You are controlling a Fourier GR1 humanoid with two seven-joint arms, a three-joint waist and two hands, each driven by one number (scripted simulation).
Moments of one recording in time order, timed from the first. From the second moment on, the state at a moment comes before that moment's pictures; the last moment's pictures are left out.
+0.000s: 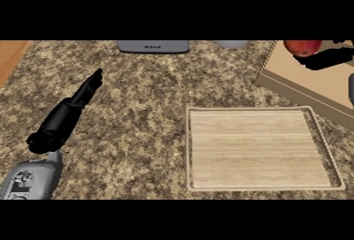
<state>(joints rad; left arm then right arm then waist) -0.22 0.22 0.03 -1.56 -0.15 -0.25 -0.06 -0.81 -0.40 -0.34 -1.13 0.84 0.17 -0.17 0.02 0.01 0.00</state>
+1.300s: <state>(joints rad) -0.28 0.20 0.01 -1.54 -0.16 -0.26 -0.06 -1.01 -0.80 -0.22 -0.26 1.10 0.35 -0.56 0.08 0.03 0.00</state>
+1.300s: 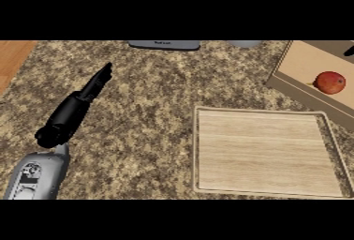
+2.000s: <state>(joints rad) -0.27 0.20 0.01 -1.53 -0.16 -0.26 -0.08 -1.11 -0.84 -0.69 -0.06 0.63 0.48 -0.57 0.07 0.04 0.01</state>
